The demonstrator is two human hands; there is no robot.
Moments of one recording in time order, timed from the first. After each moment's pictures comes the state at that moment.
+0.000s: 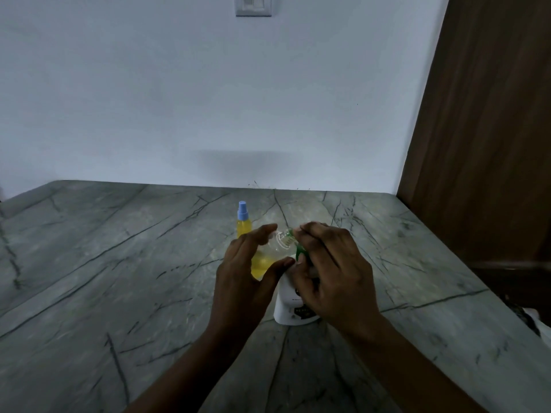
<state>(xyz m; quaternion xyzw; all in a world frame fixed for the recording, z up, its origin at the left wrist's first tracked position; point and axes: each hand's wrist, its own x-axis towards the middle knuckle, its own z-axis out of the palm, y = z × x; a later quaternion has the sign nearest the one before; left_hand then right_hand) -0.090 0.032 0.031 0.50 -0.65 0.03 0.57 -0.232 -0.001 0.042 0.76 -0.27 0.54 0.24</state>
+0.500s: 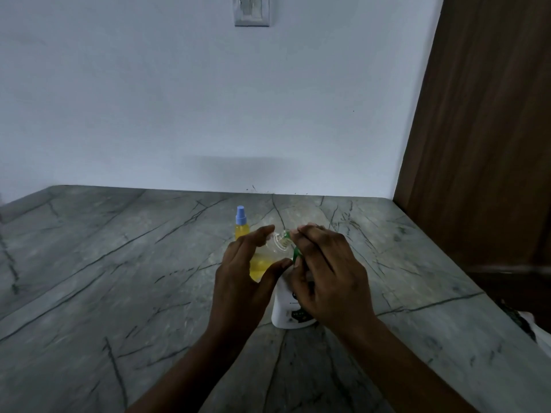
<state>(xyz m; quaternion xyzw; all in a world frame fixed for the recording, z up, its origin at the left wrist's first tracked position) -0.093 0.033 0.036 0.49 -0.65 0.03 0.58 -0.231 -0.001 0.043 0.77 -0.27 0.53 0.25</state>
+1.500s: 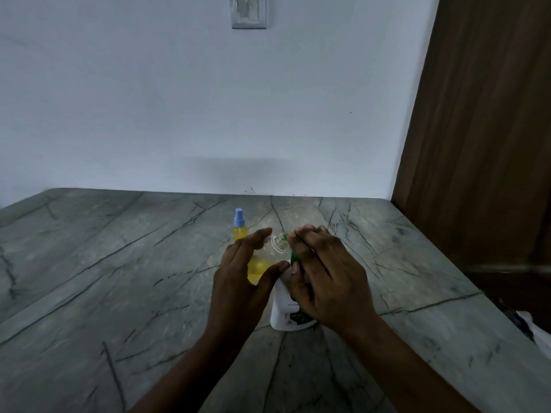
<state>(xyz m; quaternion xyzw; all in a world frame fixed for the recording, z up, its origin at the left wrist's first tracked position) -0.091 0.032 0.034 0.50 -0.65 0.04 0.57 -0.236 -0.008 0.041 0.77 -0.22 0.53 0.28</state>
